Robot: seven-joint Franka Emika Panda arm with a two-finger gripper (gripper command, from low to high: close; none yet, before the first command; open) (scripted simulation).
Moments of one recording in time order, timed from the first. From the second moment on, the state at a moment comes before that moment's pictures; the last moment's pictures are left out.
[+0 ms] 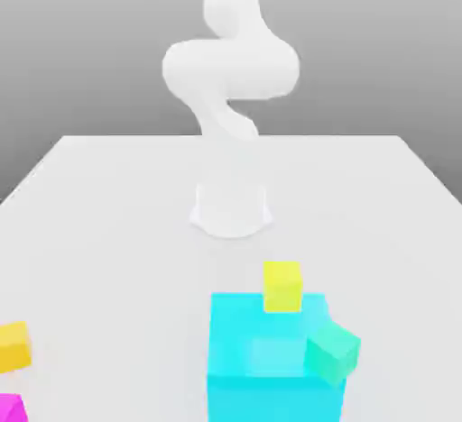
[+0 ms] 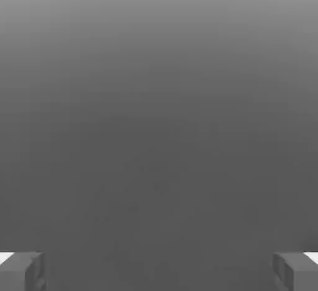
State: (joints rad) arm -0.06 -0.71 0.03 -2.28 -0.03 2.31 0.90
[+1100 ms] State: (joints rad) arm -0.52 0.44 0.02 -2.08 -0.04 2.54 1.94
